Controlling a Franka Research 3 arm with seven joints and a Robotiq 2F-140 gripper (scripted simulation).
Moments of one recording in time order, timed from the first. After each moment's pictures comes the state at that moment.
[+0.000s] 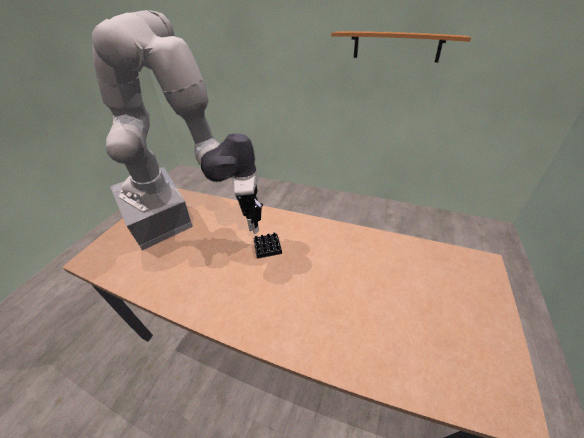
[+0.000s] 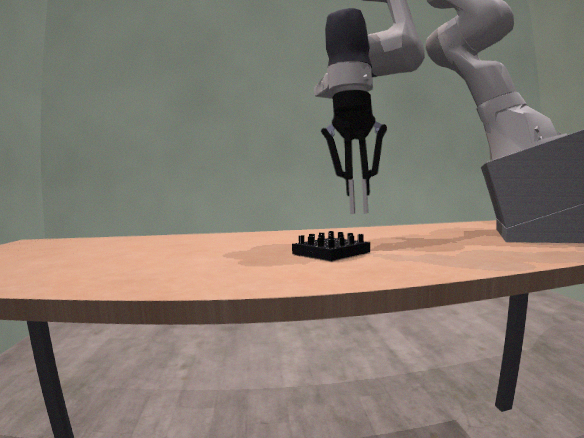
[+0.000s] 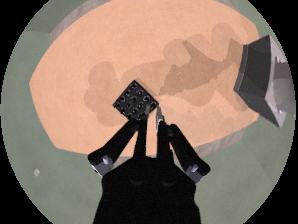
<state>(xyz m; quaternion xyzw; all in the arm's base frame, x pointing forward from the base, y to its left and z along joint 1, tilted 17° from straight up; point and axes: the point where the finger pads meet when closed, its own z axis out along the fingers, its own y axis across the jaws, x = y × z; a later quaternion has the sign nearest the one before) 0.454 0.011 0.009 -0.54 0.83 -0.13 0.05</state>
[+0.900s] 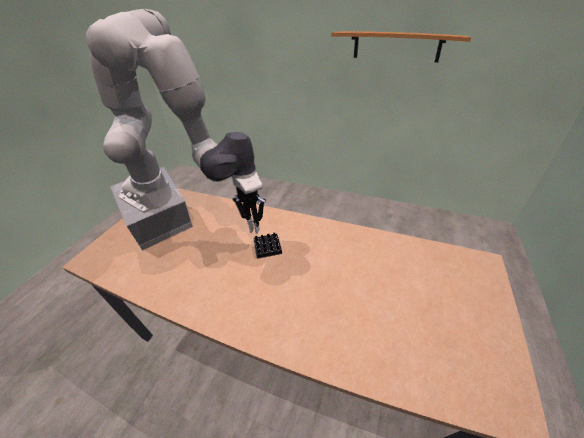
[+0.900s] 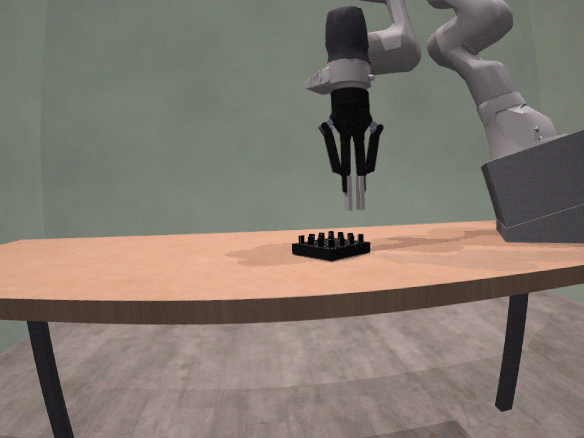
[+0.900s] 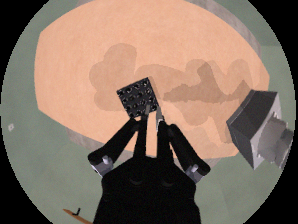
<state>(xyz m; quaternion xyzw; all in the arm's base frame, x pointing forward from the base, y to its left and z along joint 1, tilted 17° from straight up) 0.458 0.005 0.019 -0.69 0.70 -0.15 0.03</state>
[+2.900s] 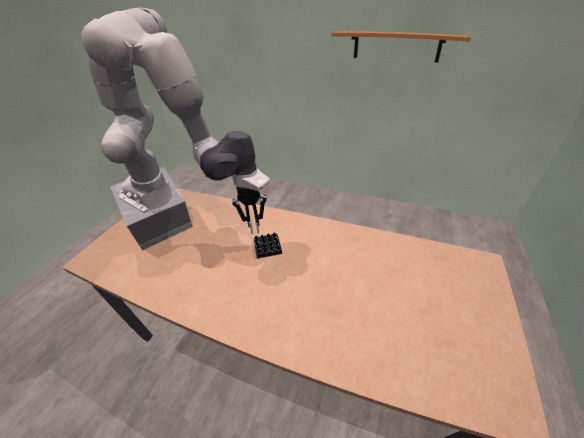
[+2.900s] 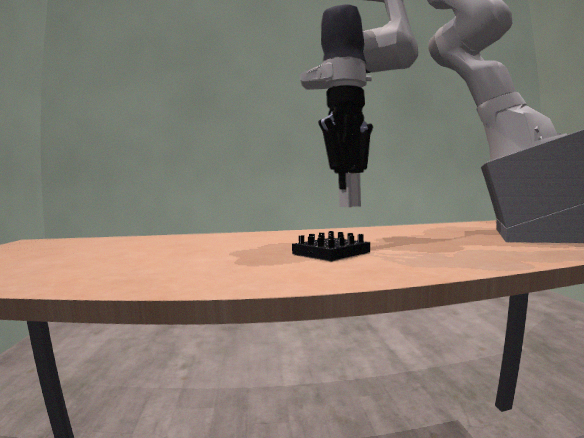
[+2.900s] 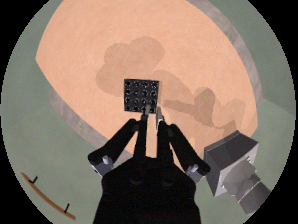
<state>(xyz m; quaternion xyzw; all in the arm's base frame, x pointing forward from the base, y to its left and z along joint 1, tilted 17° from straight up) 0.462 -0.003 0.027 -0.83 0.53 -0.15 -0.01</state>
